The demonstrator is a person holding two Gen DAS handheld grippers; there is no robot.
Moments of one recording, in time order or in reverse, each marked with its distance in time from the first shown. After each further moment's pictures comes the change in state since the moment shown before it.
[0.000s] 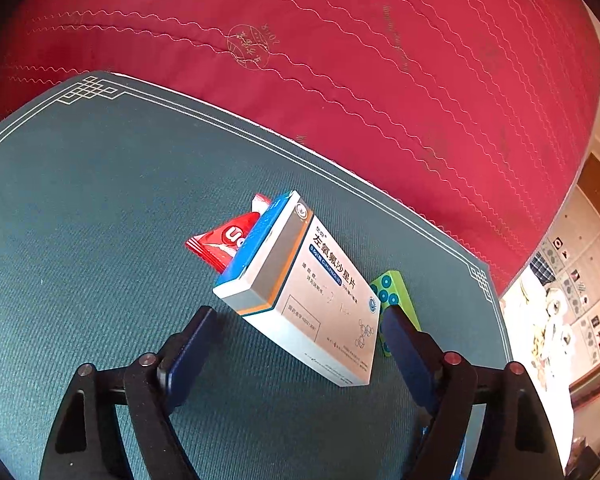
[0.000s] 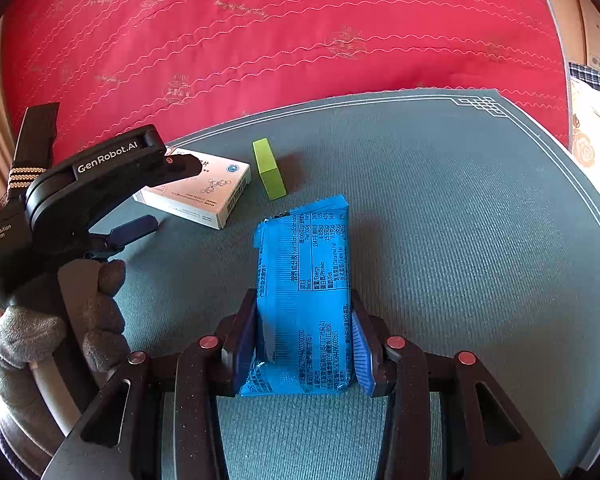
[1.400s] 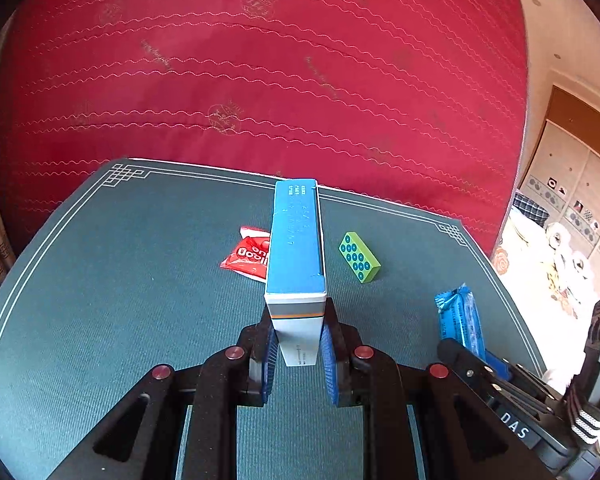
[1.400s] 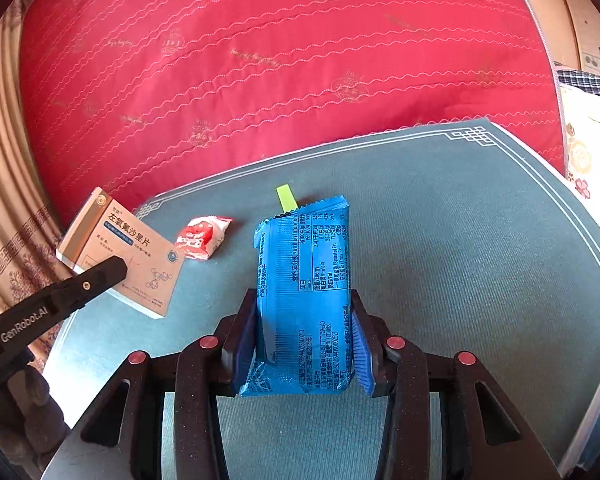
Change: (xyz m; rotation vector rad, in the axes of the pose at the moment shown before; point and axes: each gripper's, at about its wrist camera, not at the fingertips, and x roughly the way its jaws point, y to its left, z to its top) left arm -0.125 -0.017 -0.056 0.298 -0.117 0.060; right arm -0.055 0.005 -0.006 0.037 -0.142 0.061
